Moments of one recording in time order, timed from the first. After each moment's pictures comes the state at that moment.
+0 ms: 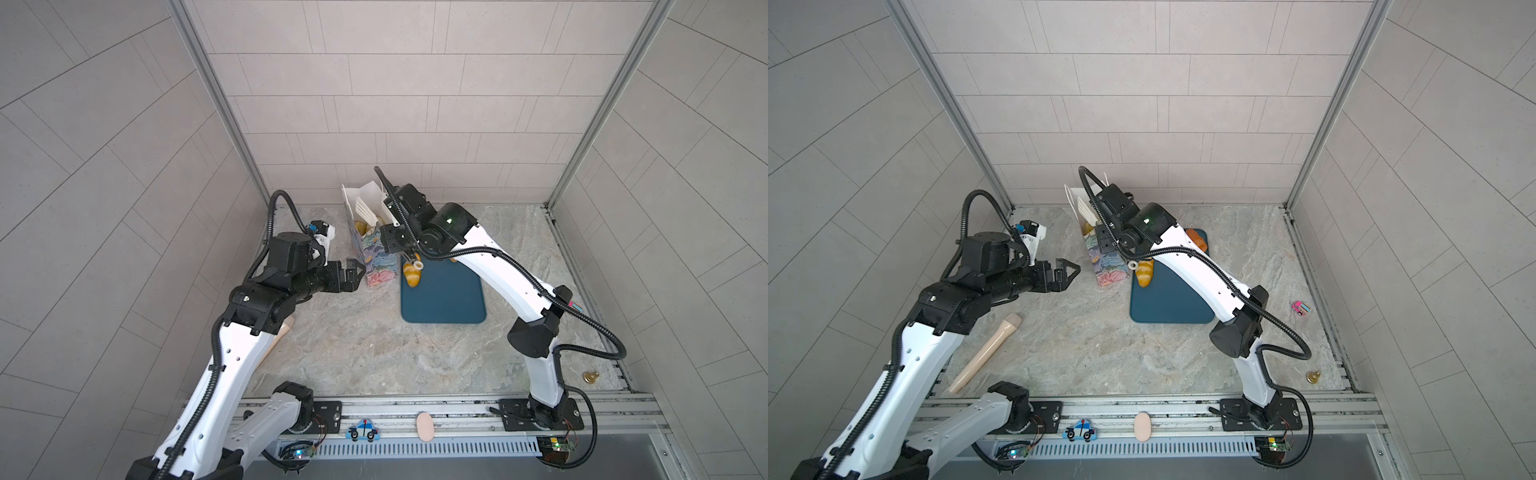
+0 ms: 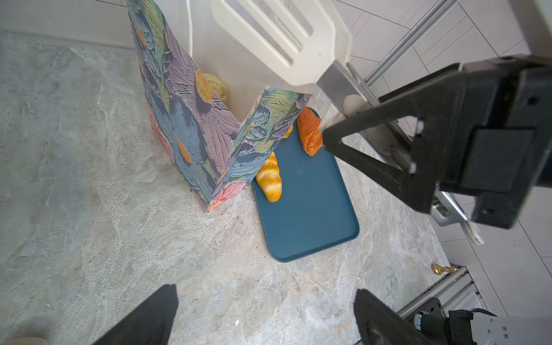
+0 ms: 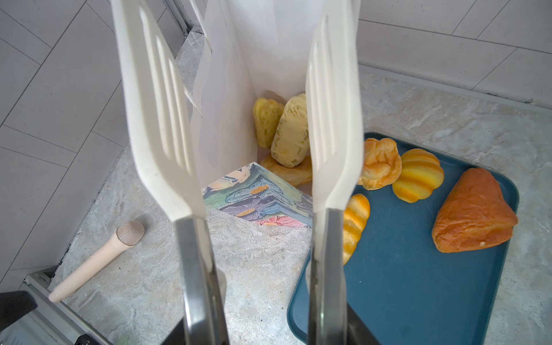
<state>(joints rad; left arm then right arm) -0.30 0.96 1.22 -0.90 0.27 -0.30 0.83 2.01 2.38 -1.19 0.18 0.45</state>
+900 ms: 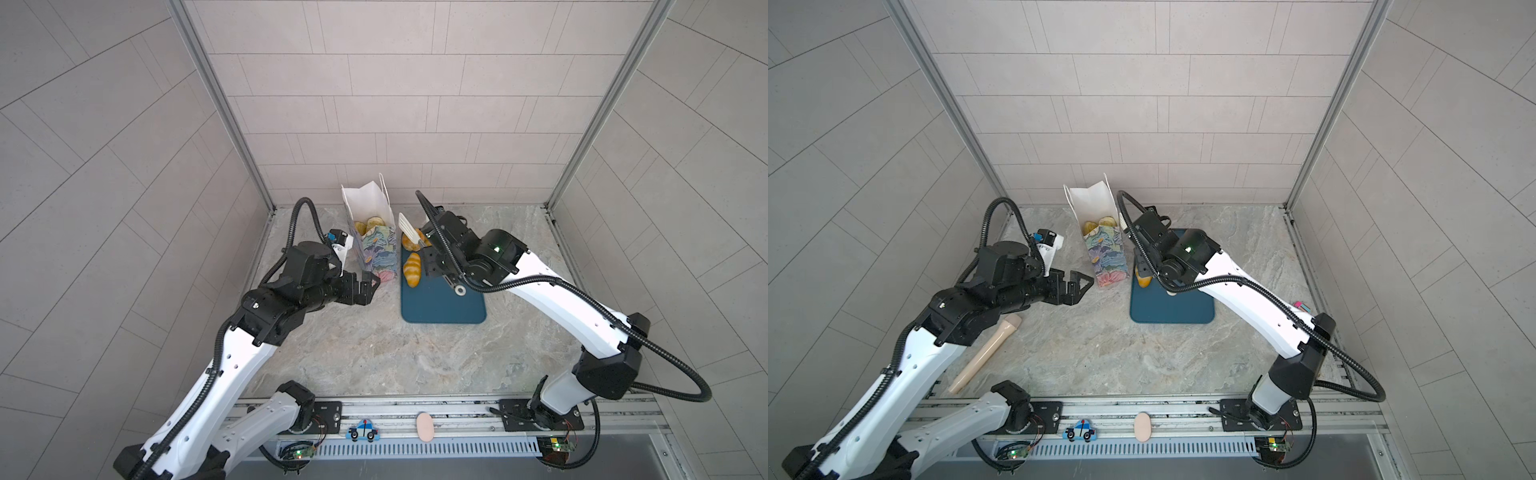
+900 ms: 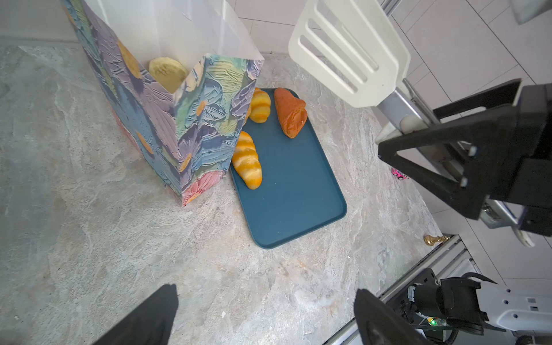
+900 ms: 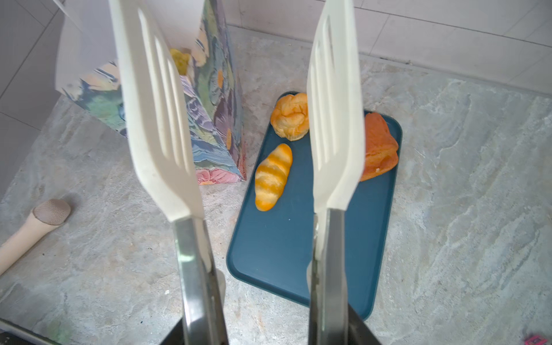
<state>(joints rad) -0.53 0.94 1.19 -0.88 0.15 -0.35 0.84 1.56 1.75 -1.12 0.37 0.52</state>
